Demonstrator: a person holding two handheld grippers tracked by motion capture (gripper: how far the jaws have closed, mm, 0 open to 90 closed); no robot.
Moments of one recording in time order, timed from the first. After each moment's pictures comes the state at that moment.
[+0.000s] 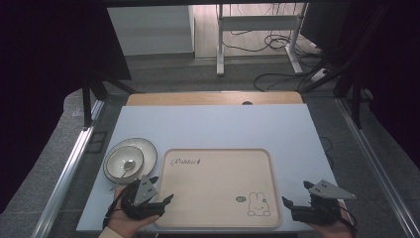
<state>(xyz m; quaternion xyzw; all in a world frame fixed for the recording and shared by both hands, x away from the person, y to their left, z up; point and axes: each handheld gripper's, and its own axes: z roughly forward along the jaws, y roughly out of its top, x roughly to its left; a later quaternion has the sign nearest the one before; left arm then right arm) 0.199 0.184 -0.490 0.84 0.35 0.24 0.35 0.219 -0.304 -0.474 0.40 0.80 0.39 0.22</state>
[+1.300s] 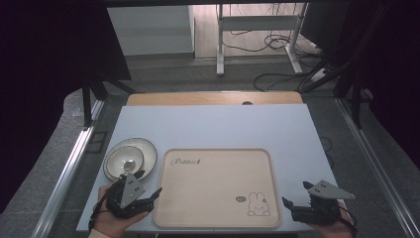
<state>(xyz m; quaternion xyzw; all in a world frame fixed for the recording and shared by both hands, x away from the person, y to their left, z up) 0.189 0.204 -0.464 0.82 0.34 0.31 0.34 0.219 -0.304 -0.475 0.40 0.80 0.38 0.22</state>
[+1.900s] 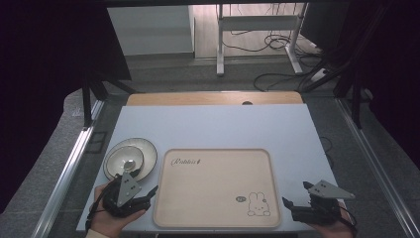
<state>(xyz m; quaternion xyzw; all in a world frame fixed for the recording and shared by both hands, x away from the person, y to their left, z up) 0.190 0.211 -0.466 0.81 0.36 0.32 0.33 0.219 -0.304 -0.476 0.40 0.80 0.38 0.22</state>
